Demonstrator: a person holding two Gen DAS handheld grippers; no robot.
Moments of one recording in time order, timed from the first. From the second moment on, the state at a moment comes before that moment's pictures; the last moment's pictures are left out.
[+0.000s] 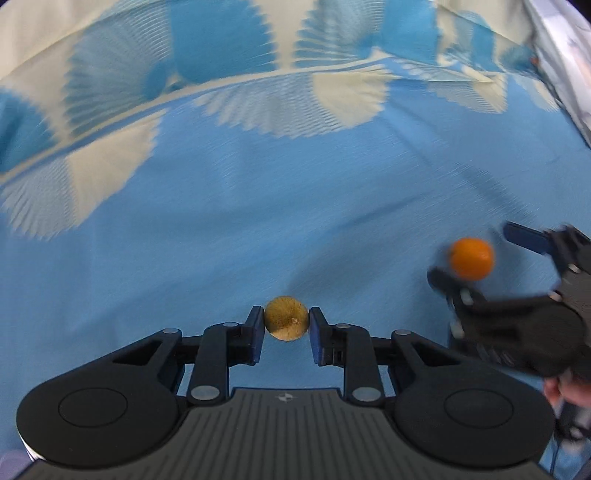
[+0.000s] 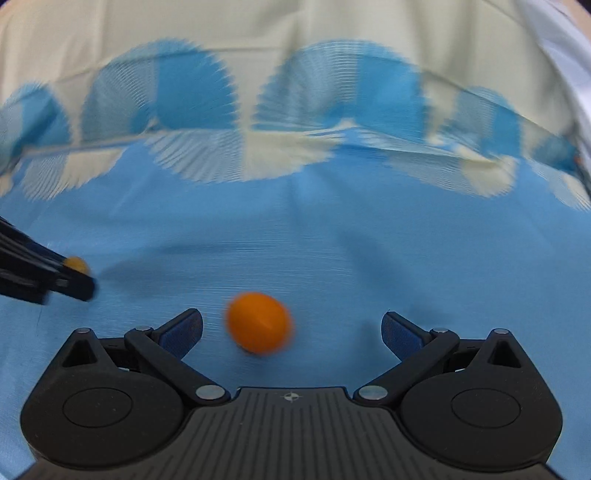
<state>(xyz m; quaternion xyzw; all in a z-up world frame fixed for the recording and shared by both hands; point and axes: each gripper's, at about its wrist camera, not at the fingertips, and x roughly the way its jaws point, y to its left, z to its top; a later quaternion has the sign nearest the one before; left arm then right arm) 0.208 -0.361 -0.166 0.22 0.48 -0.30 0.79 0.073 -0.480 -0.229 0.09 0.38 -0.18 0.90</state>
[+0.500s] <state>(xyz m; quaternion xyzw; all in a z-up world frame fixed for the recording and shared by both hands) 0.125 -0.239 -0.080 0.17 0.48 -0.26 0.82 0.013 -0.417 -0.166 0.08 0.38 -0.19 0.90</state>
